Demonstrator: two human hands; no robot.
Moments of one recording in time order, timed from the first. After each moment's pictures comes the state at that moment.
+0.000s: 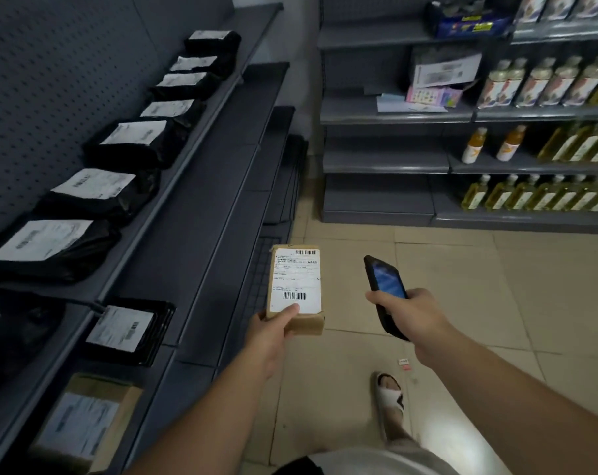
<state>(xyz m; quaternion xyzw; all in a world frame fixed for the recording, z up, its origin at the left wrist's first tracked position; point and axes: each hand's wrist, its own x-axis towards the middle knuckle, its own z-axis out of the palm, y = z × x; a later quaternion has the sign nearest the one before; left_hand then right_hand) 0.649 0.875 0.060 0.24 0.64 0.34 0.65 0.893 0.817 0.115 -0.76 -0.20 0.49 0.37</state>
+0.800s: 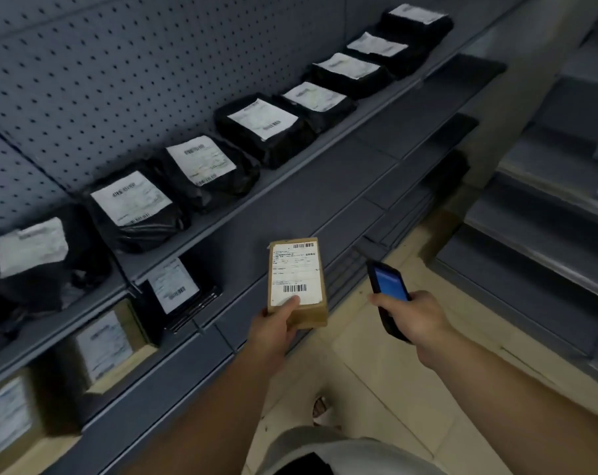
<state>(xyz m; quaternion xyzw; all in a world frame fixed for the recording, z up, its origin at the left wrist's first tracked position) 0.649 1.031 0.056 -0.03 0.66 0.56 0.51 0.871 1.125 0.114 -0.67 -0.43 0.58 0.18</state>
